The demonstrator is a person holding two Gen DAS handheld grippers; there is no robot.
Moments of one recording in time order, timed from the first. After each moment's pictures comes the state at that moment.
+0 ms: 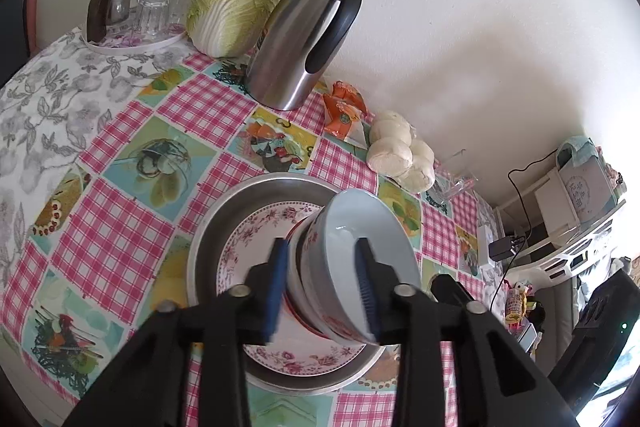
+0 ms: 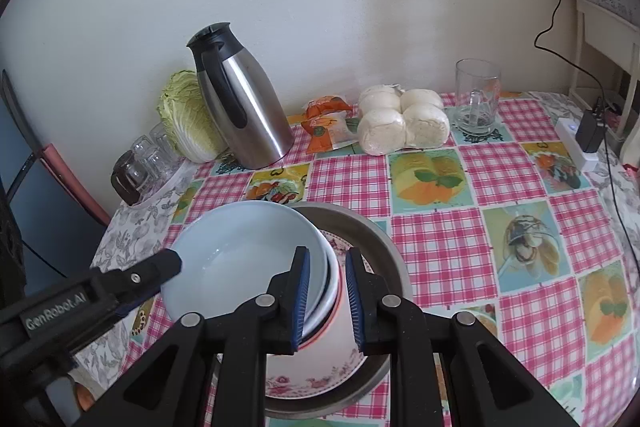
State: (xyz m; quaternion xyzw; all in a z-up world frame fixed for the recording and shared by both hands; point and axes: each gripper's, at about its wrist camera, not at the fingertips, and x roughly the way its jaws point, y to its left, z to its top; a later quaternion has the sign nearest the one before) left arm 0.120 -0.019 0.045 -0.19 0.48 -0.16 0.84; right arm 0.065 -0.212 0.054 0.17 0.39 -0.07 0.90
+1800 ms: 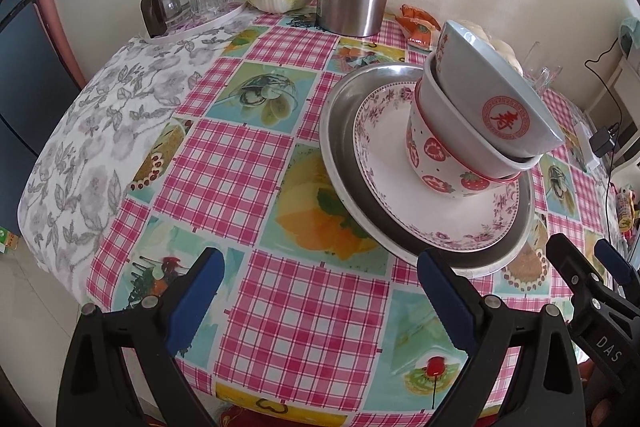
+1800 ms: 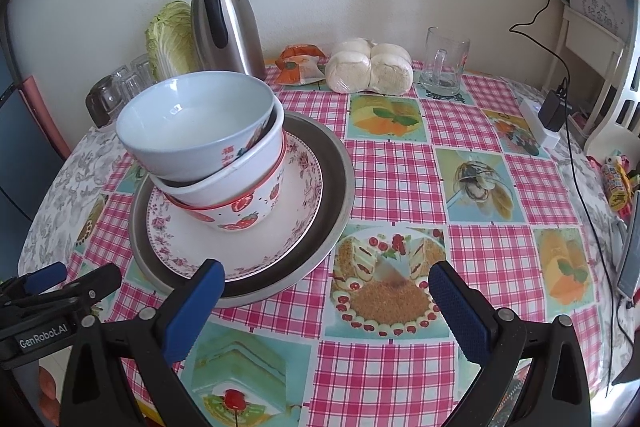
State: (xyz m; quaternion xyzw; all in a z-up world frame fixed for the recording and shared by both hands) left arm 0.048 0.004 -0.014 0.01 0.53 -0.05 0.85; right arm -0.006 -0.198 0.008 0.09 0.45 -0.10 0.88
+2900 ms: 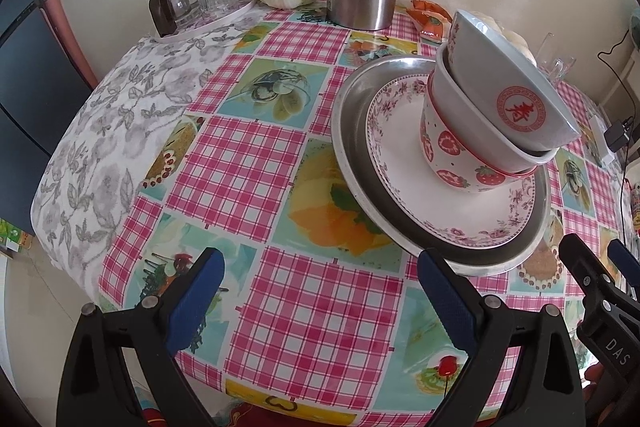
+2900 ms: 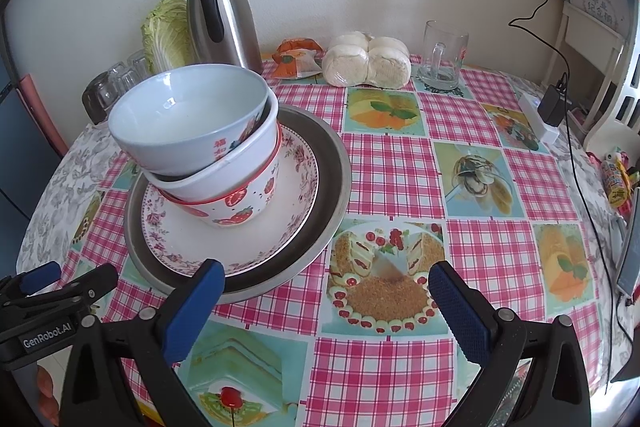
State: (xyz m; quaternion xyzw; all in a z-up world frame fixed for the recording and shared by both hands) left arm 0.048 0.003 -0.016 0.03 0.53 -0.03 0.84; right arm -0.006 -0.200 0.003 0.09 0.46 -0.10 0.88
